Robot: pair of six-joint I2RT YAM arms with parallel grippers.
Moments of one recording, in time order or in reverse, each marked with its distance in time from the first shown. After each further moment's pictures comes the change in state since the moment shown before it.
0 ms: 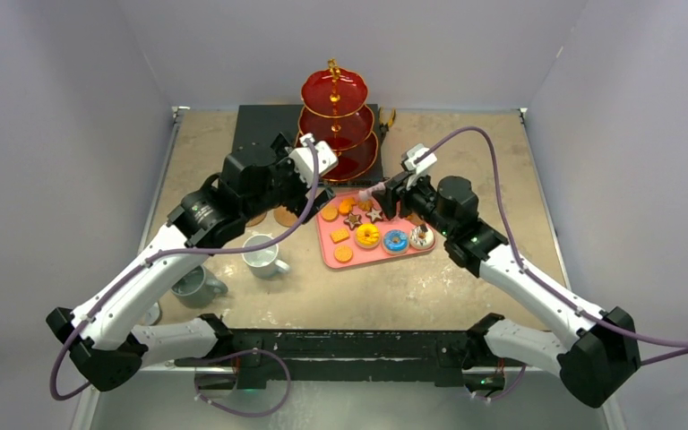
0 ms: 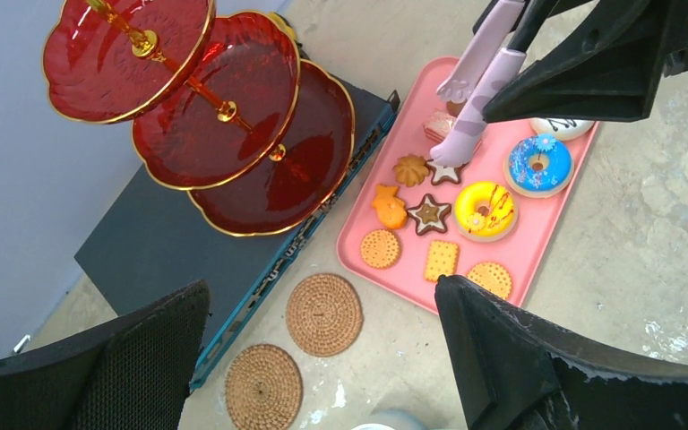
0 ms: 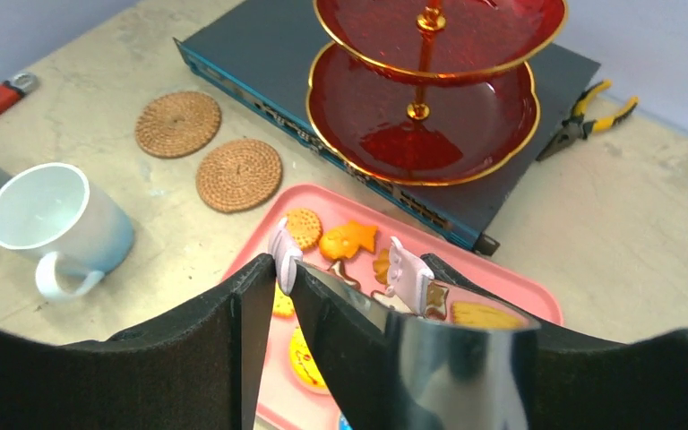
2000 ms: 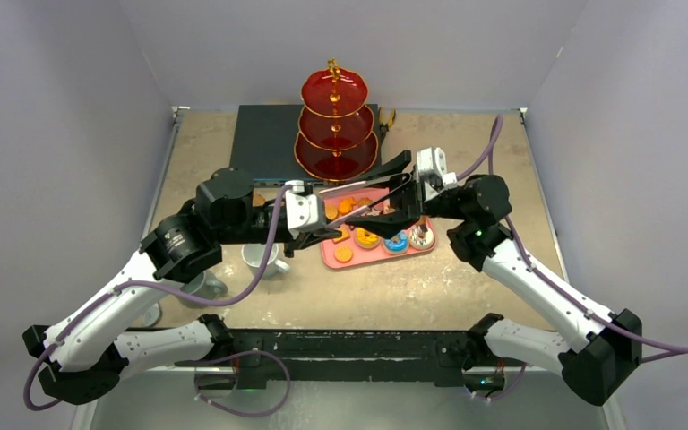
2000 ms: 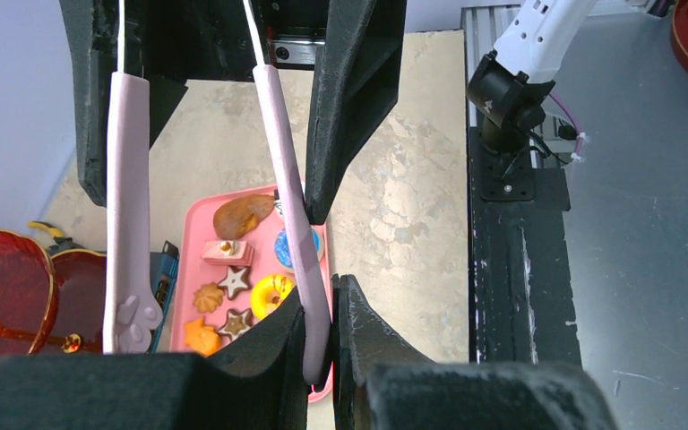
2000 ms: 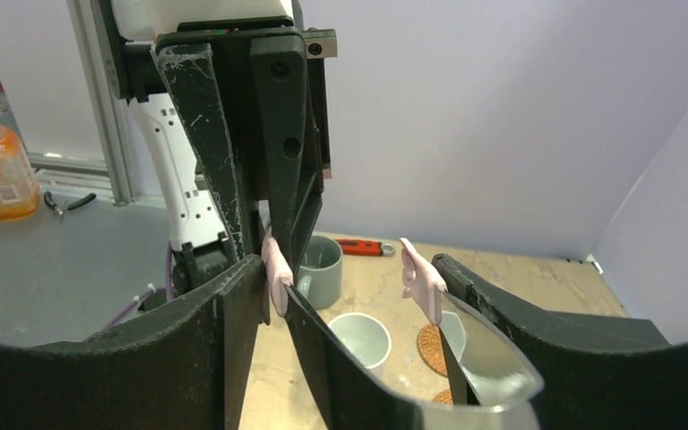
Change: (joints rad) left arm -0.122 -0.153 -0.050 0.013 0.536 -0.024; right arm 0.044 0.009 0.132 0.516 -0.816 0.241
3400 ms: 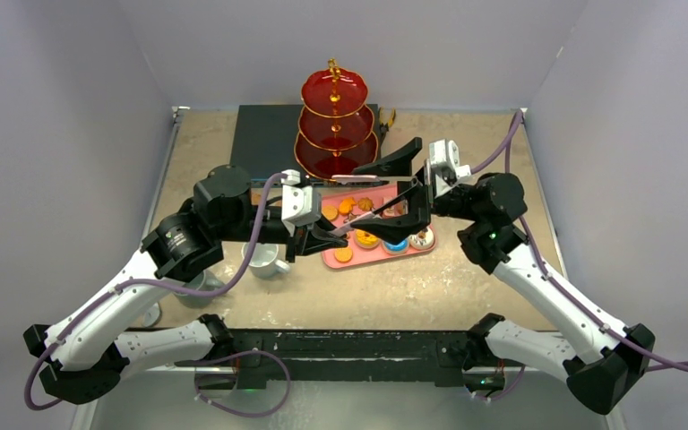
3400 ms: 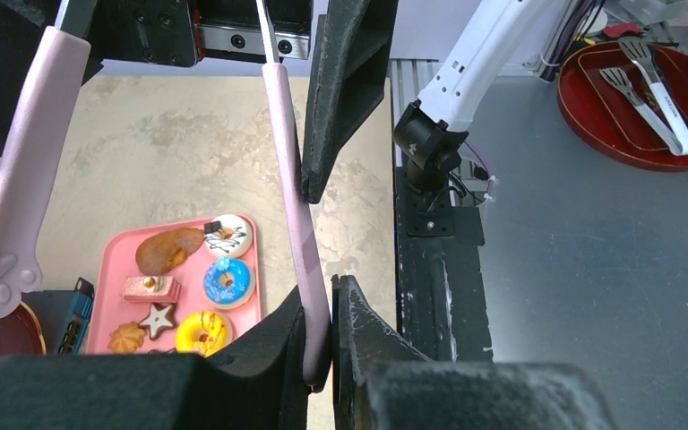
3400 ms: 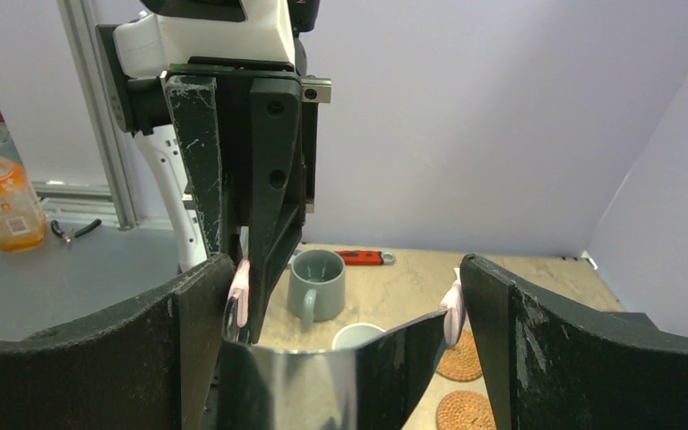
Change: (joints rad) left arm 0.000 0.006 -0.001 0.071 0.138 -0.175; right arm 0.001 -0.058 0.064 -0.119 0.053 0.022
